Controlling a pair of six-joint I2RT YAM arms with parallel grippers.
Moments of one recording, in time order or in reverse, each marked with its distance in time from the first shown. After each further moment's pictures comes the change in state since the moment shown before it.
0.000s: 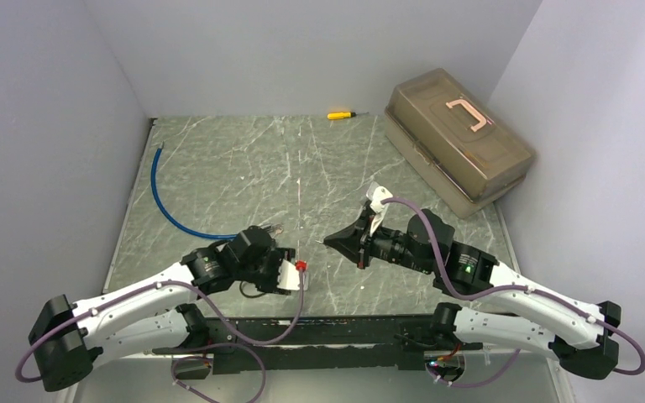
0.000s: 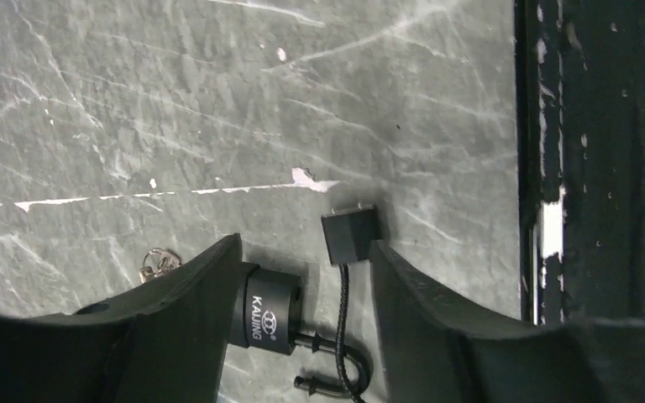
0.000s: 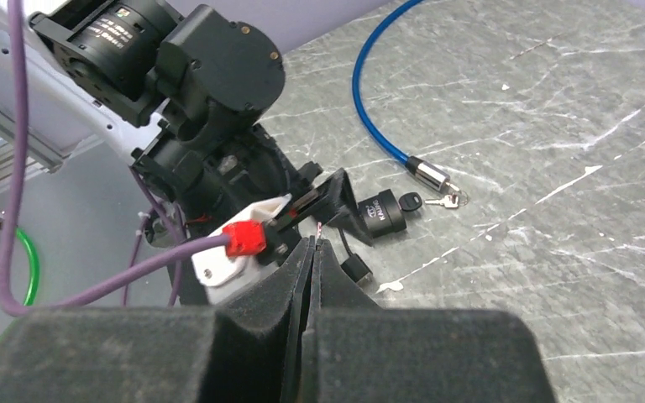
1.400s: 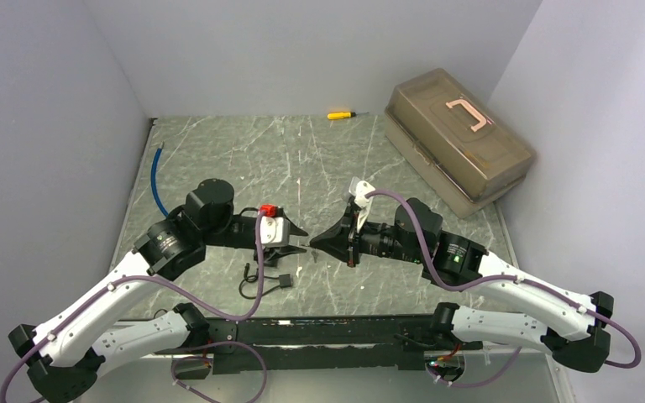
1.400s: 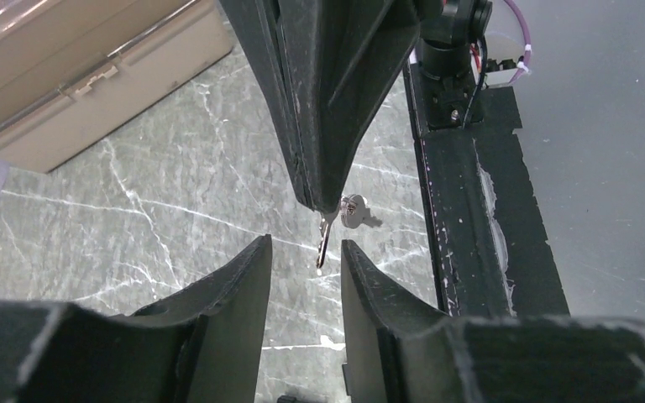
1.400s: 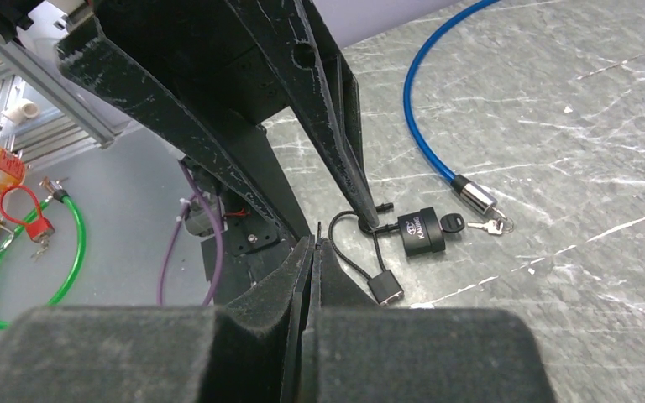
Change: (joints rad) left arm 0.138 -0.023 0.458 -0.054 0.443 -0.290; right arm -0.009 0.106 0.092 0.009 -0.153 -0.008
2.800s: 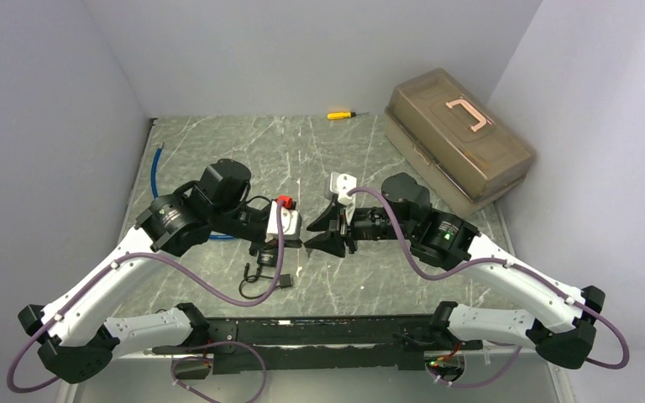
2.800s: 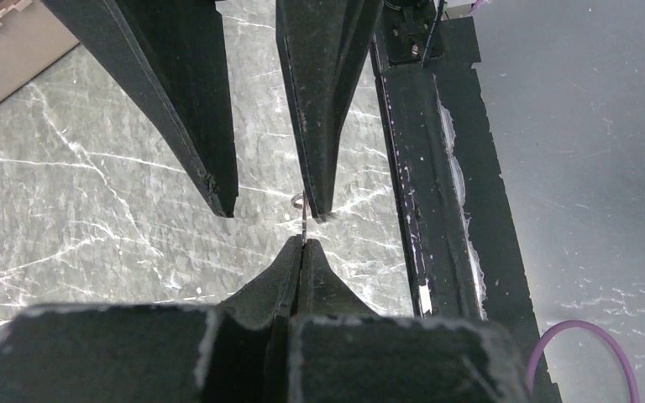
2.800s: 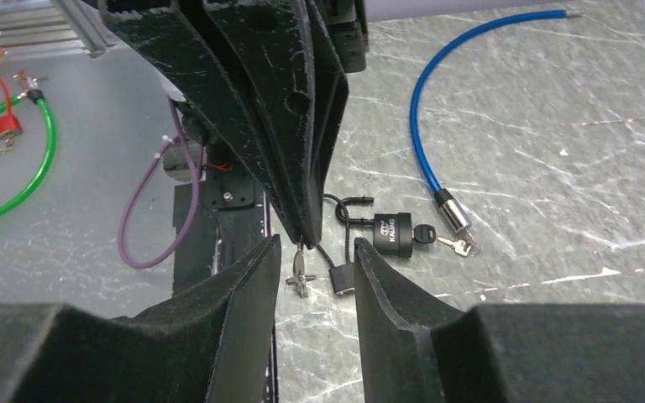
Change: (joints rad) left arm 0.000 0.178 0.290 -0.406 0.008 0.139; right arm -0.118 0.135 0.161 -0.133 -0.264 -0.273
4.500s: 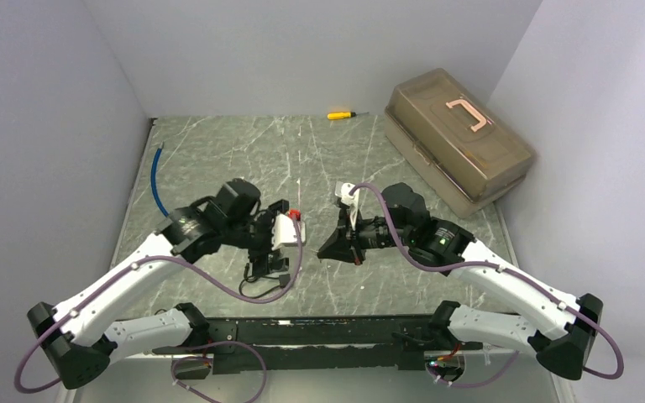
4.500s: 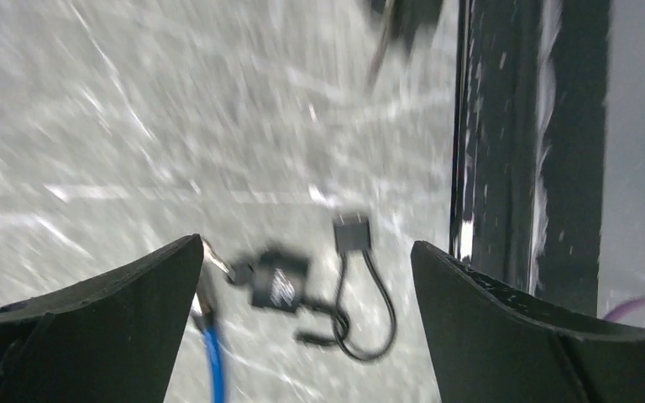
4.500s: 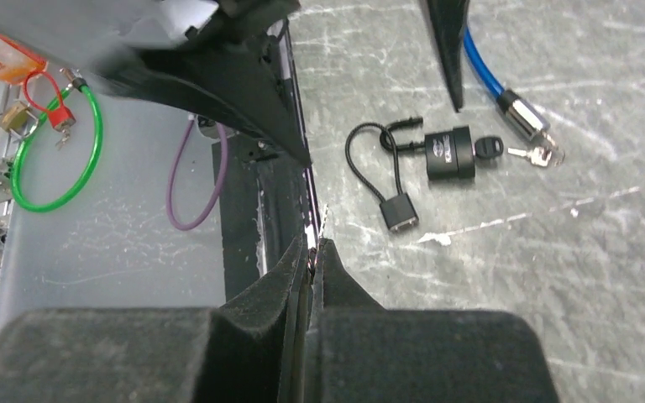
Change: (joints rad) left arm 0.008 -0.035 -0.154 0.047 -0.219 0.004; right arm -0.076 -0.027 -0.148 -0.020 -0.105 0.145
